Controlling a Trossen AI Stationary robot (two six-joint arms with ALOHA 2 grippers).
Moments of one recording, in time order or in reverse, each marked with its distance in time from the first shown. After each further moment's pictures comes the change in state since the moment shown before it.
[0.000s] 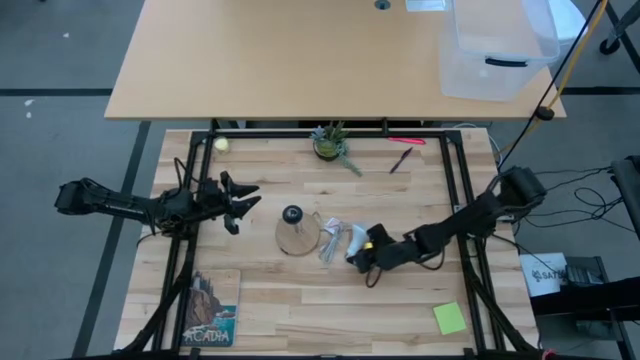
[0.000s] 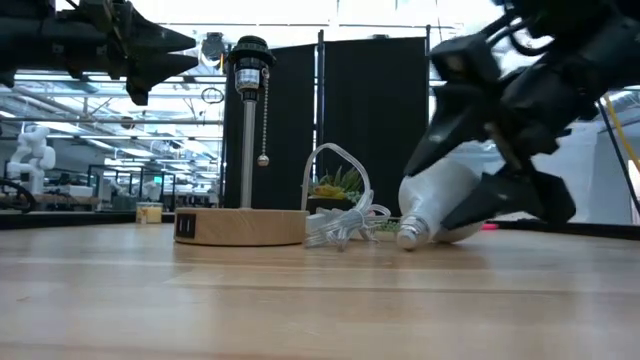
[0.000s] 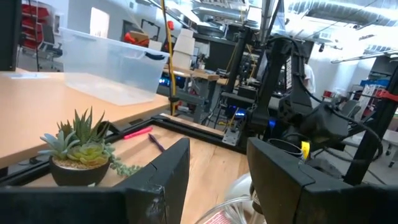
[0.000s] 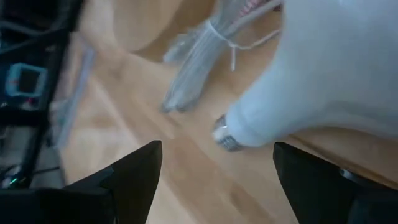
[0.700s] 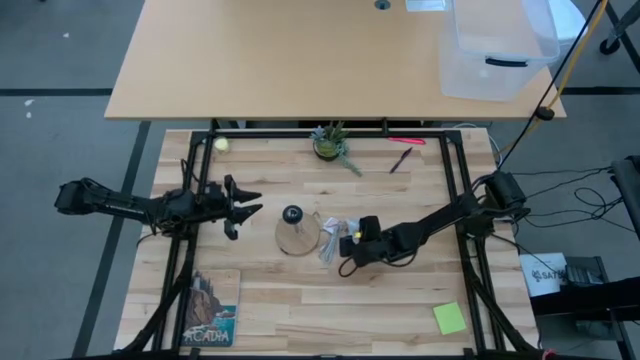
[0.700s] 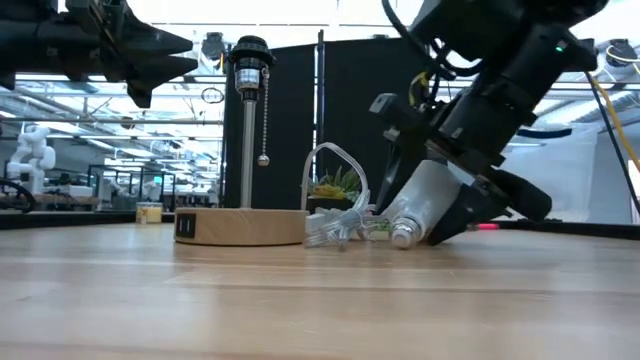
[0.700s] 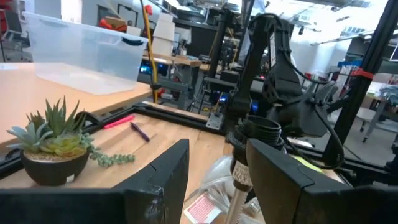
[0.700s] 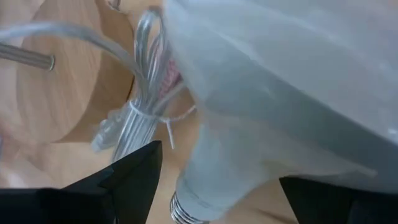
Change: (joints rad) left arm -0.003 0.000 0.000 -0.057 0.094 0.006; right arm -0.097 0.154 0.250 -0.399 0.098 0.209
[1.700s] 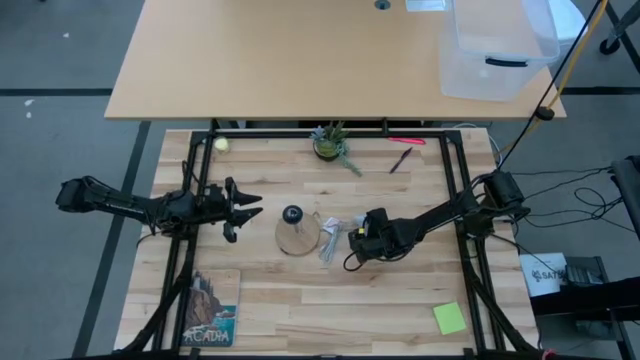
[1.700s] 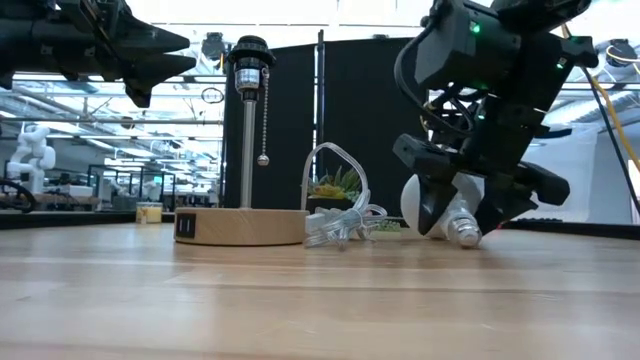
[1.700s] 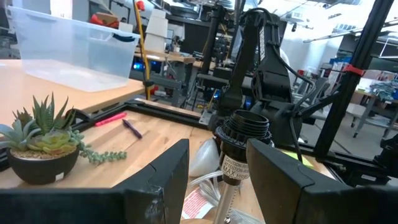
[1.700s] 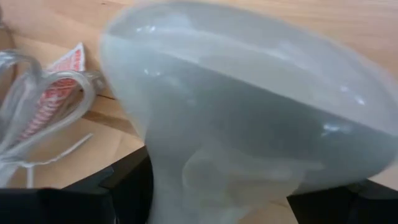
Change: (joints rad) left arm -0.032 0.000 0.000 -0.006 0.000 -0.003; right arm -0.032 0.005 0.023 -0.361 0.094 -0.082
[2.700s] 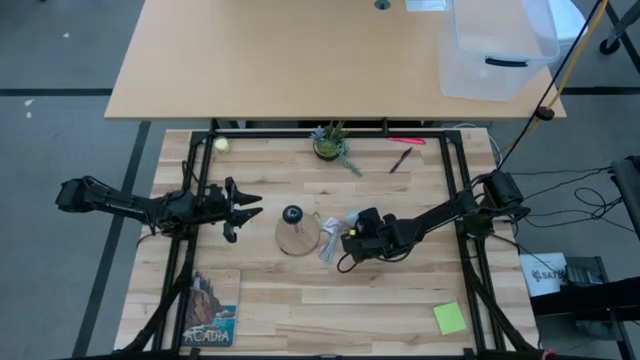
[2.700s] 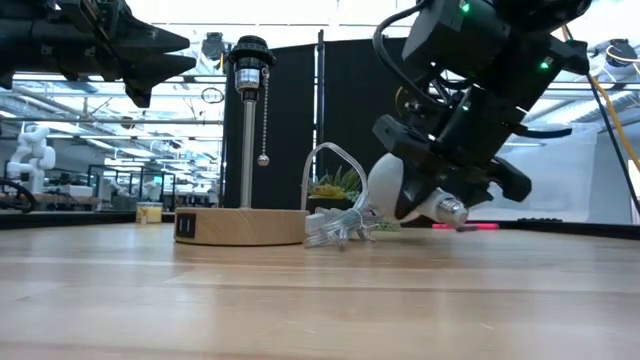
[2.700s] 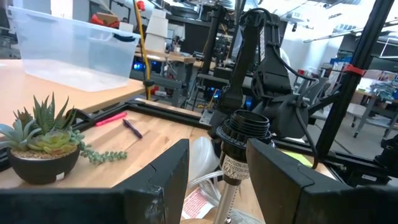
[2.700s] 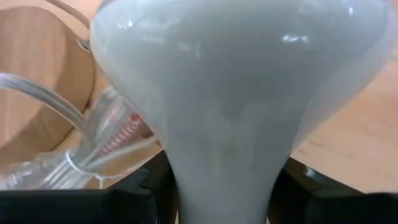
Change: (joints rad) left arm 0.000 0.000 0.000 0.000 -0.001 0.000; right arm 0.000 0.002 -0.001 0.214 0.107 -0.216
